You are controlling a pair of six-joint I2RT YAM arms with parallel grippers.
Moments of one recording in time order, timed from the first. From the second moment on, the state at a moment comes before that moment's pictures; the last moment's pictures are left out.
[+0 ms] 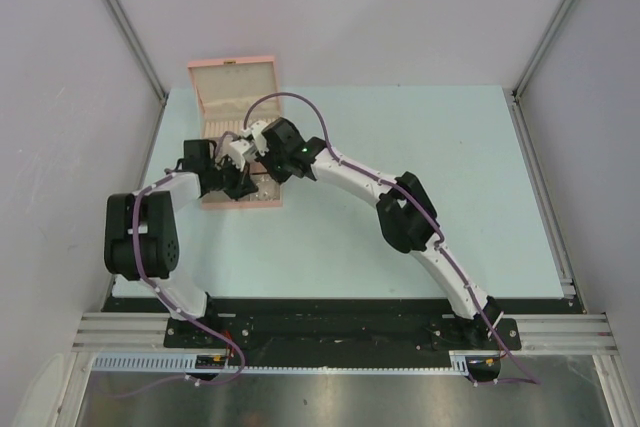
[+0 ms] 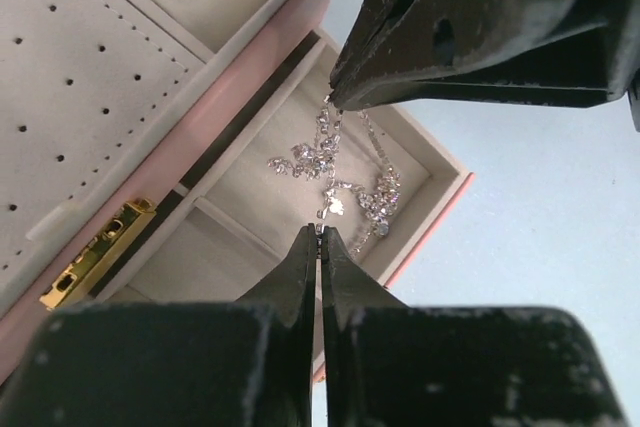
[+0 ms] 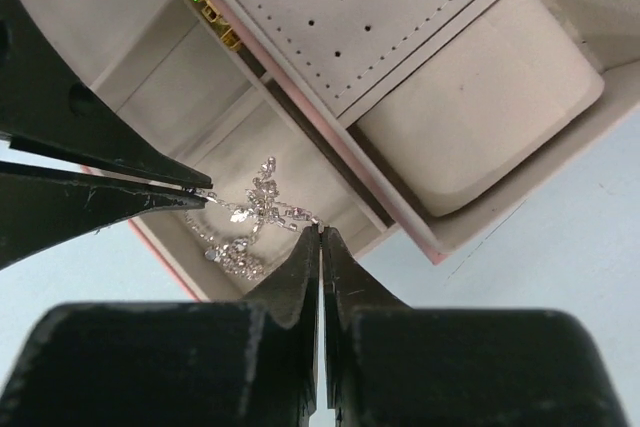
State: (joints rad) left arm 0.05 1.66 0.89 -0.15 0.74 0.52; right arm 0.88 2.46 2.23 -0.52 -0.06 -0.05
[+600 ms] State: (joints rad) left arm 0.04 1.77 1.02 -0.26 0.73 0.52; right arm 0.86 2.51 2.27 -0.50 -0.02 0.00
